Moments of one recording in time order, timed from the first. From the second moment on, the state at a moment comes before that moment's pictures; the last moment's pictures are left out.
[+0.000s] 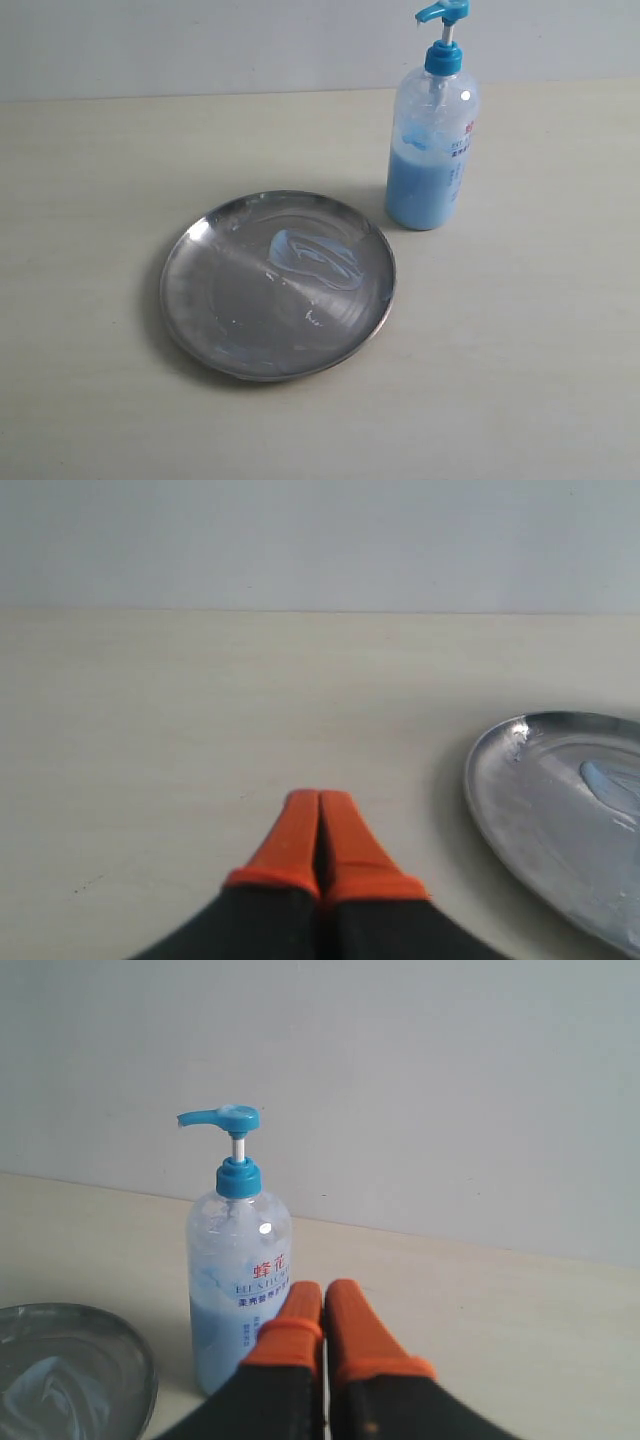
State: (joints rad) left arm -0.13 0.01 0.00 0.08 0.32 -0.11; right arm 0.19 0.36 -0.34 0.21 0.22 -0.28
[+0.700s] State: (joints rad) left arm -0.13 0.01 0.00 0.06 0.35 -0.09; right arm 0.19 0.36 -0.34 0.21 0.22 -0.28
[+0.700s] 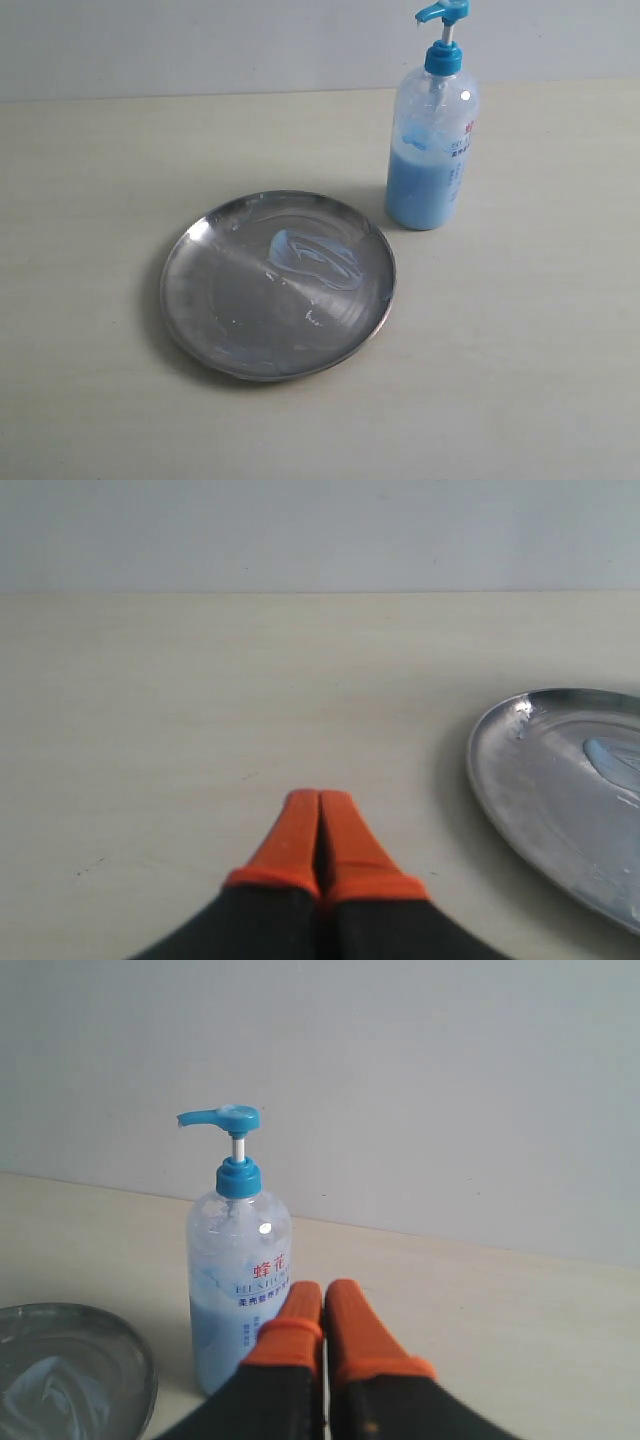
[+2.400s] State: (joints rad) left arm -0.13 0.01 0.00 0.06 0.36 -0.09; right arm 0.12 0.01 0.00 -0.05 0.23 0.07
